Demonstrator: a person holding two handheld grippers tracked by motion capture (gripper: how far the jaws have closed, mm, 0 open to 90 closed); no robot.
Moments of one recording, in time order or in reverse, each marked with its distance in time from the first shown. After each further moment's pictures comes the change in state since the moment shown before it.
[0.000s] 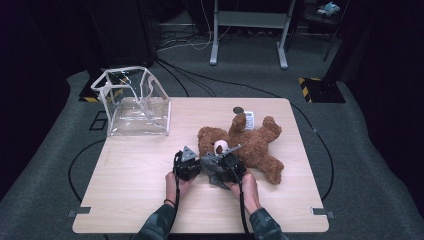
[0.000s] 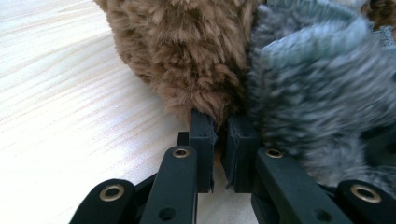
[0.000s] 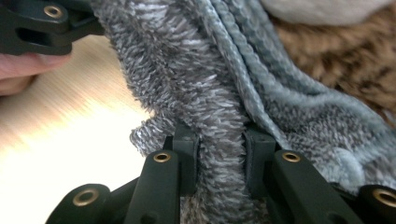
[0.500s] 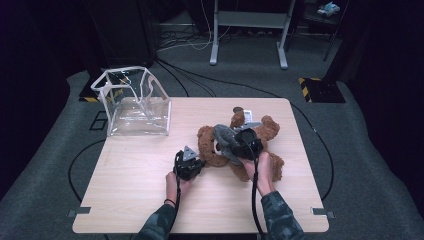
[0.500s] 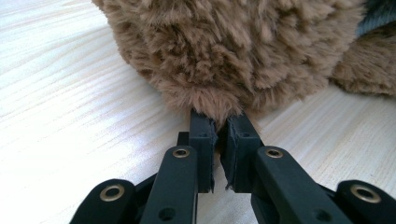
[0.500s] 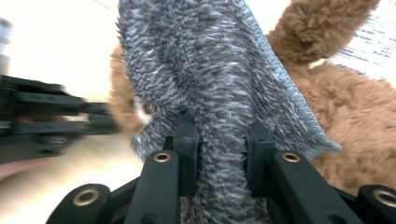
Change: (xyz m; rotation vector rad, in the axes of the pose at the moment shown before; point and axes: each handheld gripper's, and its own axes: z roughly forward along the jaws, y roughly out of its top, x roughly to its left) left arm -0.001 0.001 0.003 0.023 0.023 -0.007; right arm -0.035 0.045 -0.074 -0.202 -0.143 -0.001
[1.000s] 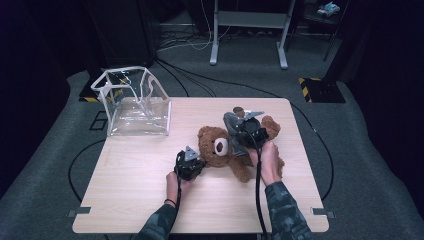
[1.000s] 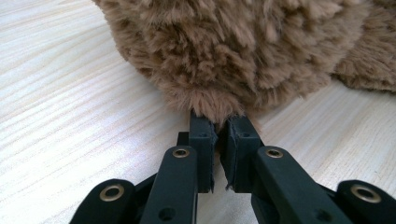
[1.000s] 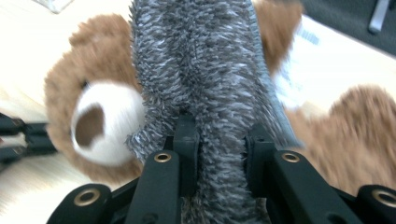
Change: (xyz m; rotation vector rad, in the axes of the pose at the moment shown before) left arm -0.003 0.001 0.002 0.021 0.007 0.027; right arm -0.016 0.027 -0.007 0.001 -0.135 -0.044
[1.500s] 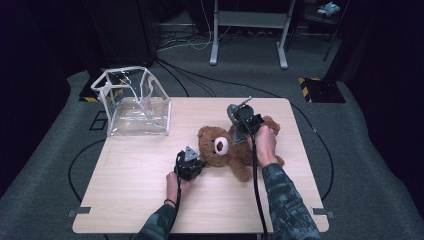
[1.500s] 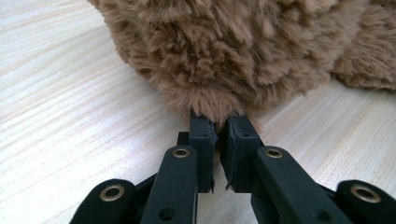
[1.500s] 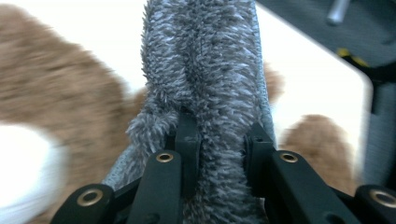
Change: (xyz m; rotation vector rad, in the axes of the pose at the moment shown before) left arm 0.001 0.000 -0.001 -0.003 0.000 0.003; right arm -0.020 0.034 0.038 0.124 -0.164 -0.070
